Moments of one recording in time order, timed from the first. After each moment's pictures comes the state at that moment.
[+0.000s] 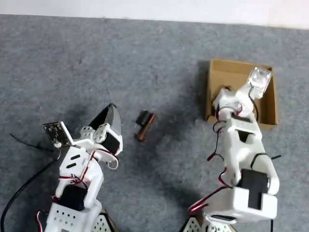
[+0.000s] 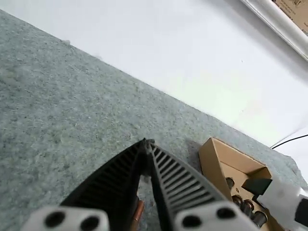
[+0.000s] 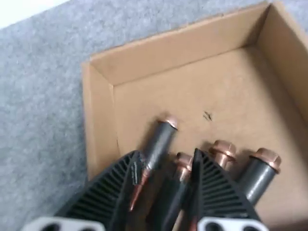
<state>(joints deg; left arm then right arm) 10.2 -103.8 96.0 22.4 39.4 7.6 -3.0 45.0 1.5 -11.5</state>
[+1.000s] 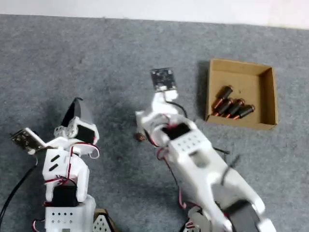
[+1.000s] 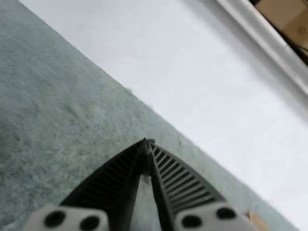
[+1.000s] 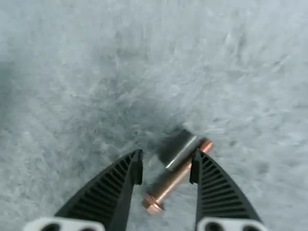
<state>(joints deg) -7.3 -103.8 96.0 19.3 44.7 -34.9 -16.7 42.4 27.8 -15.2</state>
